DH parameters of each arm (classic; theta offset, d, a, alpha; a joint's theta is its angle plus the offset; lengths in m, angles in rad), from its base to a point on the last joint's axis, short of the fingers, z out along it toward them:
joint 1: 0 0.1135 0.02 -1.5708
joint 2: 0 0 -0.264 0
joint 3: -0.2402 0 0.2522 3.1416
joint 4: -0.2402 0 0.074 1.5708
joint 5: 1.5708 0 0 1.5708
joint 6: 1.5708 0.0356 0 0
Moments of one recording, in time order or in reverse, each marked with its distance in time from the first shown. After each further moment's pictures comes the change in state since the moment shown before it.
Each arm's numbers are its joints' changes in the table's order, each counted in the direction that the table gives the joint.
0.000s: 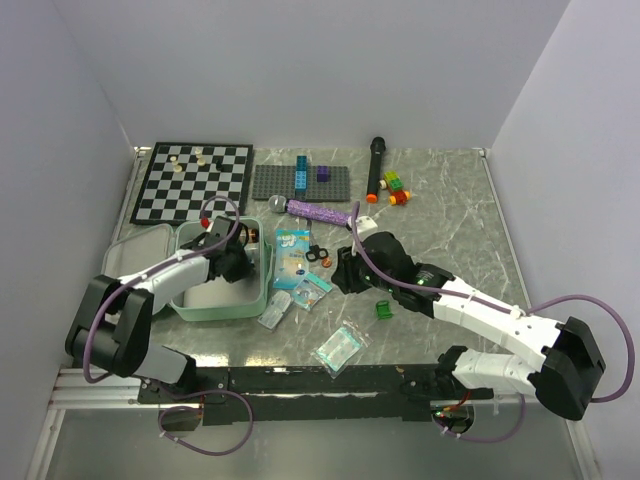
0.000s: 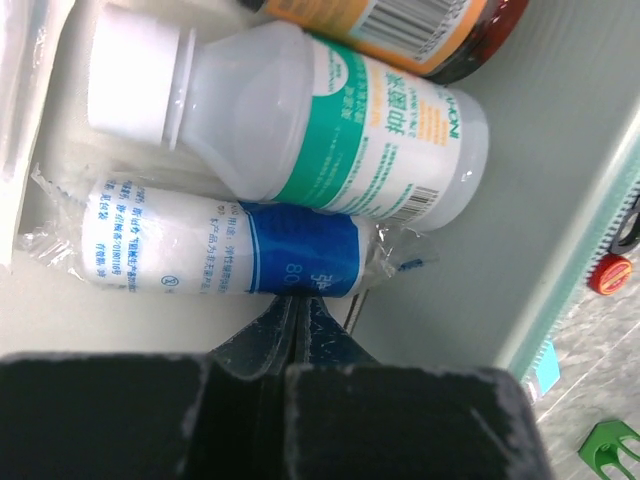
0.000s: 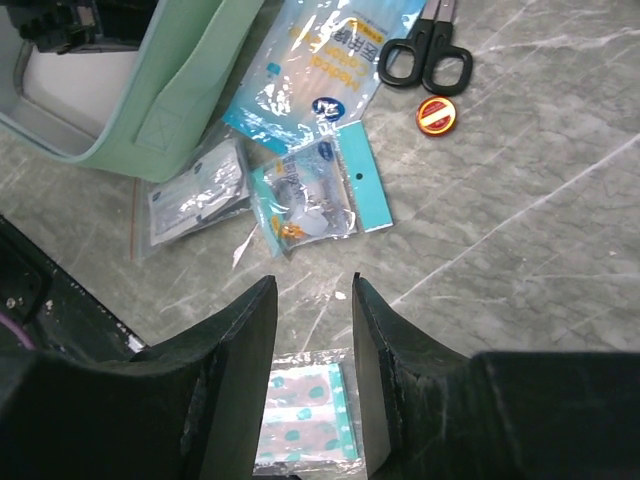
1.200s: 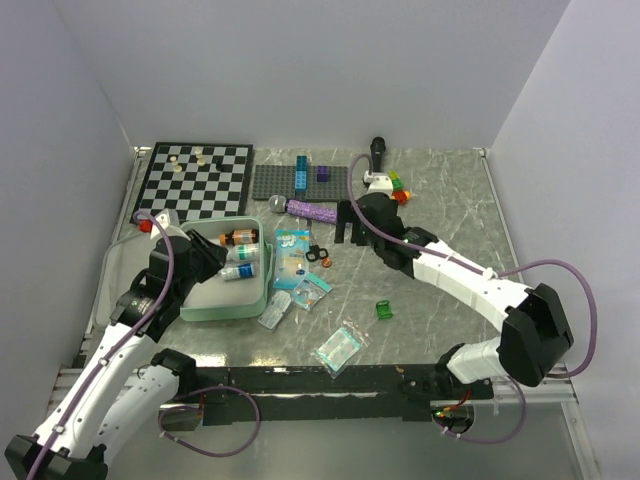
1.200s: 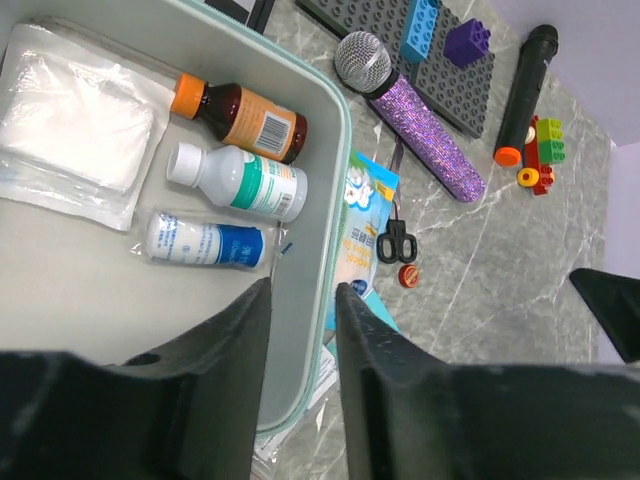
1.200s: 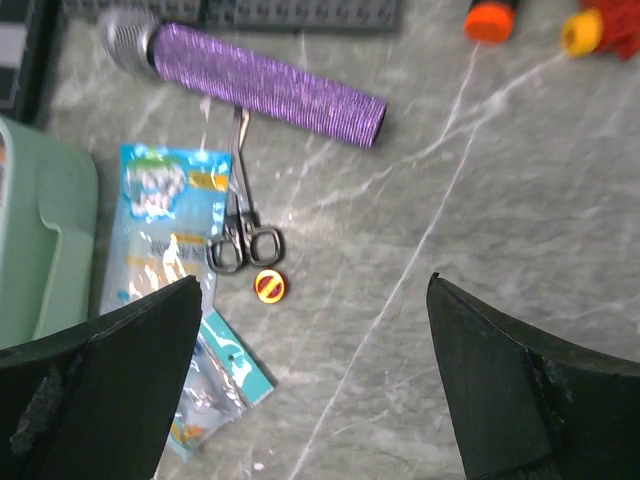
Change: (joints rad) left arm 0.000 -0.755 0.043 -0.185 -0.159 -0.010; right arm -0.115 0.255 -0.280 -0.027 0.386 0.049
